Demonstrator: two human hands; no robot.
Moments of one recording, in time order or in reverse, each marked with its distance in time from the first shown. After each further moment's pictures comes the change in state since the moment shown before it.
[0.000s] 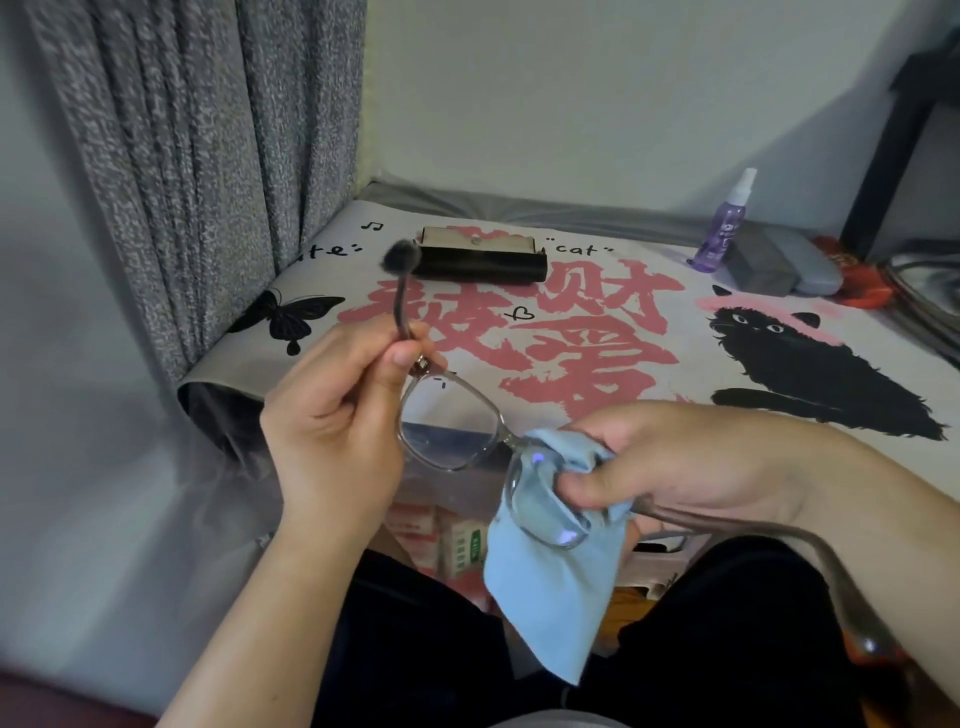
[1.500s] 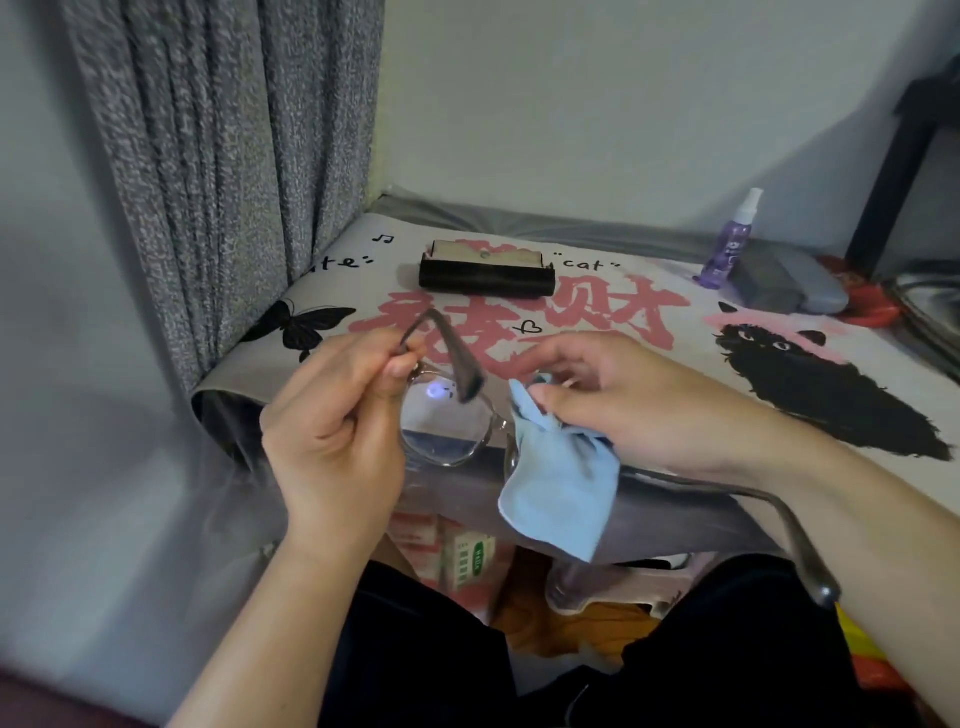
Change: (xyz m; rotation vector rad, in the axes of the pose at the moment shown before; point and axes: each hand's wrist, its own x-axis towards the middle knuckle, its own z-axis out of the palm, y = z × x) left_hand -0.001 -0.005 -0.003 0.065 0.094 0.039; right_hand 0.024 -0.023 -0.003 -0.478 0.603 -0.226
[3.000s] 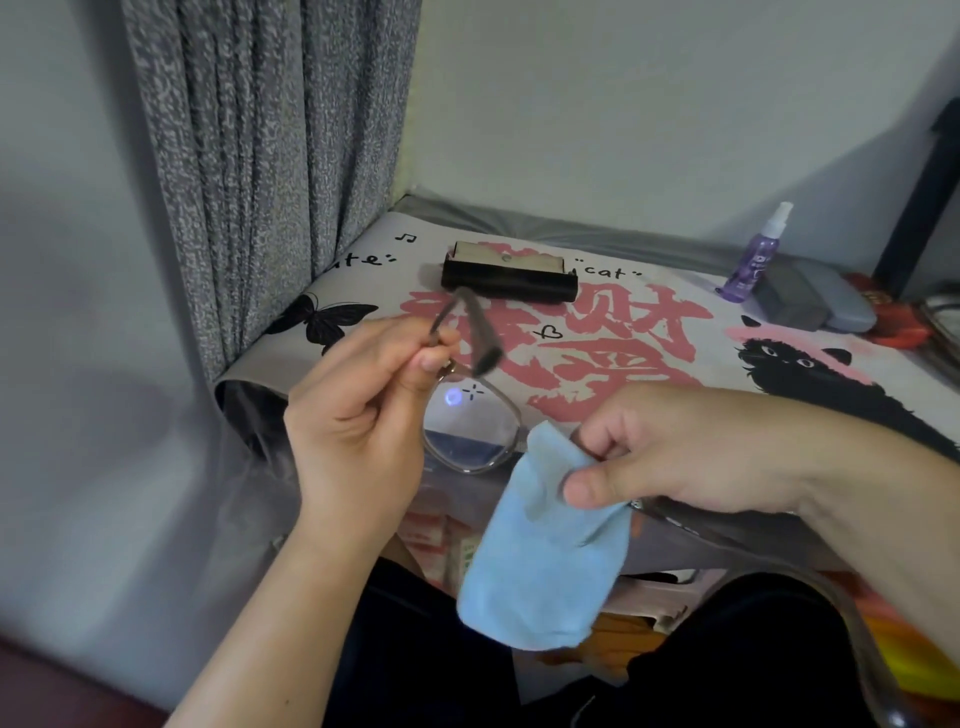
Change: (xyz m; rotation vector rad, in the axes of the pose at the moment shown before) left_hand 0.008 0.005 -0.003 -0.081 -0.053 -0.010; right_hand -0.012 -0.006 -0.010 -0.090 -0.454 0.154
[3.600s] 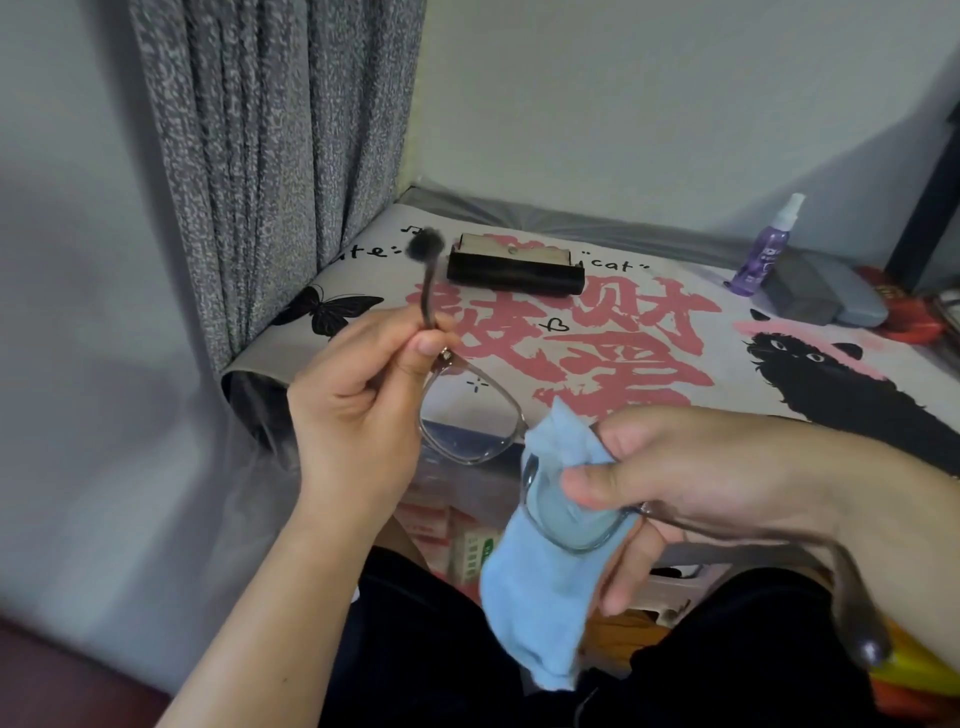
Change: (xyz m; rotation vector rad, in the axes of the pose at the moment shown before) left_hand 0.003 -0.004 -0.003 -0.061 -0.009 -0.086; right_hand -0.001 0.005 0.012 0.478 -0.356 -0.022
